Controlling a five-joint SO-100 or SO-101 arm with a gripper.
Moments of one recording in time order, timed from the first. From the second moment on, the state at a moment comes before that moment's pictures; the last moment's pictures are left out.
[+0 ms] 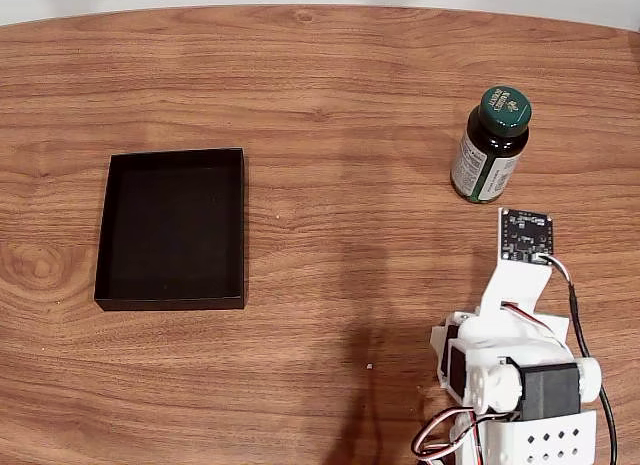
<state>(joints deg) 3.2 191.2 174.6 72.6 173.8</state>
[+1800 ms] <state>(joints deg) 24.0 190.4 174.6 37.7 182.7</state>
